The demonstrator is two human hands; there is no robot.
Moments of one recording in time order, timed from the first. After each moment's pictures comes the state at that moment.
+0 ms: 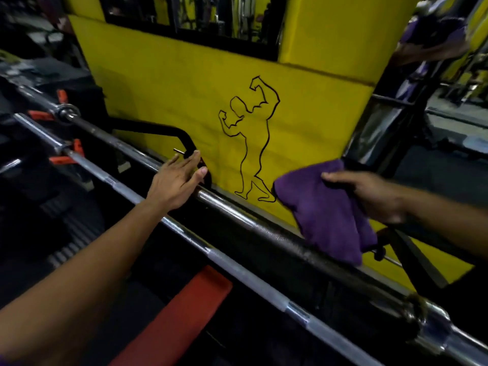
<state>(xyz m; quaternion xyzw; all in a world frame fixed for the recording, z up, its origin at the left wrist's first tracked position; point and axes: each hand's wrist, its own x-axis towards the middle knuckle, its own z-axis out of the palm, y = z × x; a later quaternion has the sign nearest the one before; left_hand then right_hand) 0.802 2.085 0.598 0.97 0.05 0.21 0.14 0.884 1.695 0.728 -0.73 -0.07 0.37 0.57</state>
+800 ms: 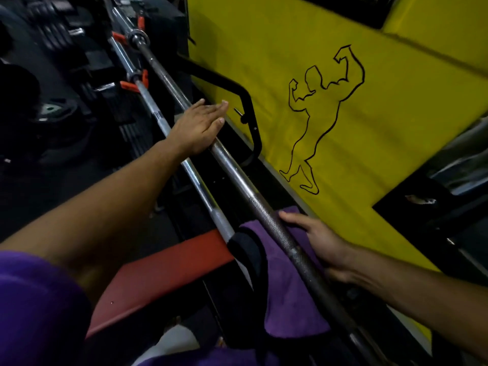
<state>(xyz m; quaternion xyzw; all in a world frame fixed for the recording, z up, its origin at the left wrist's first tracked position) 0.802 2.070 0.602 0.96 0.16 0.19 0.11 0.876 1.720 0.616 -0.59 -0.12 0.63 0.48</state>
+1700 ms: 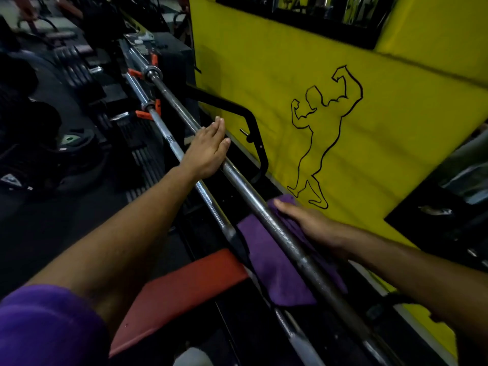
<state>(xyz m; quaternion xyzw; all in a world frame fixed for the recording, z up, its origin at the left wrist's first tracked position) 0.794 2.060 0.594 0.94 0.24 0.19 0.17 0.879 1.754 0.643 -0.71 -0.29 0.53 0.37</state>
